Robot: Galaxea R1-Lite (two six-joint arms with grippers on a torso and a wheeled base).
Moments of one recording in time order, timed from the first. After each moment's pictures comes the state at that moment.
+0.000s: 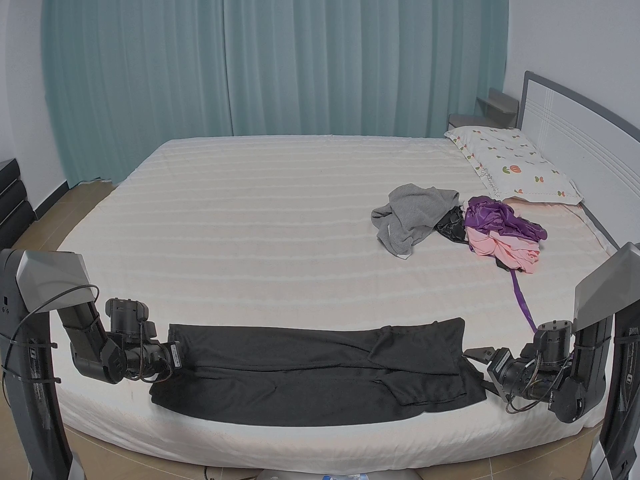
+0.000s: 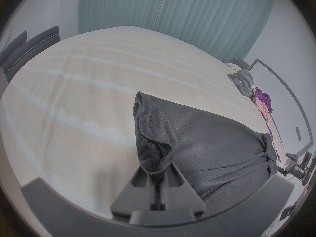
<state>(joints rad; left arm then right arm) 0.04 2.35 -0.62 -0.89 -0.17 -0.24 0.12 2.34 -0.15 -1.54 0.24 0.97</state>
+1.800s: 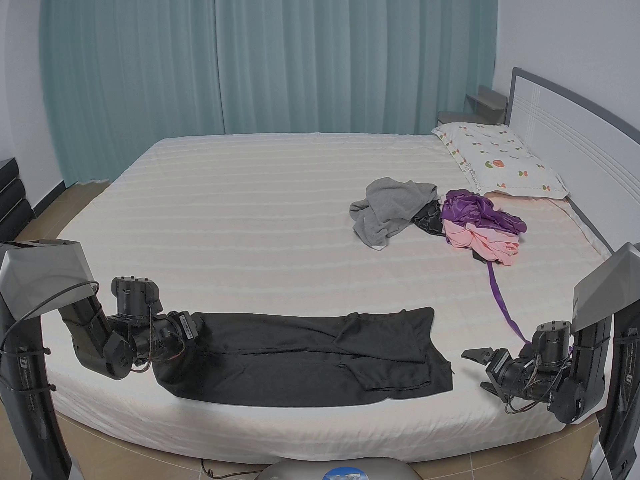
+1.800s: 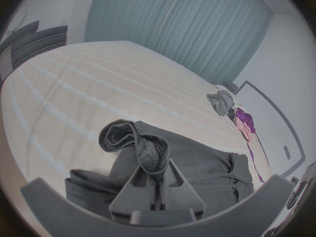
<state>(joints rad) -0.07 2.24 -0.63 -0.97 -0.10 -0.47 0.12 2.35 -0.15 -1.53 0.24 0.97</state>
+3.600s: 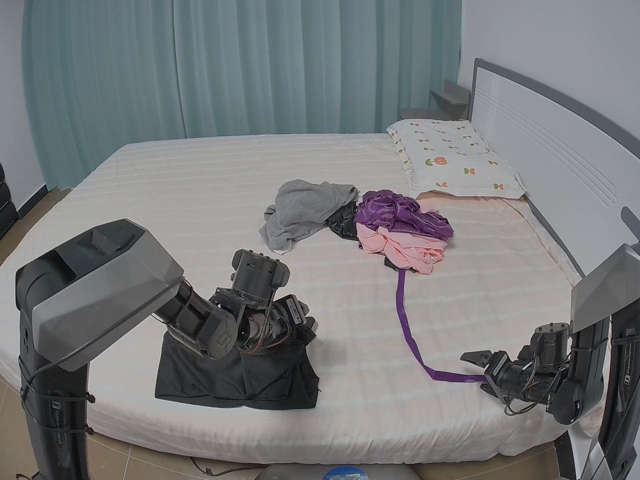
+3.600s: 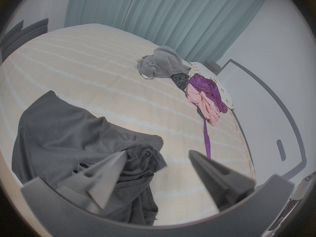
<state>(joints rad) -0.50 2.29 -1.13 -0.45 0.12 -0.74 0.14 2.36 -0.15 -1.54 0.23 0.95</state>
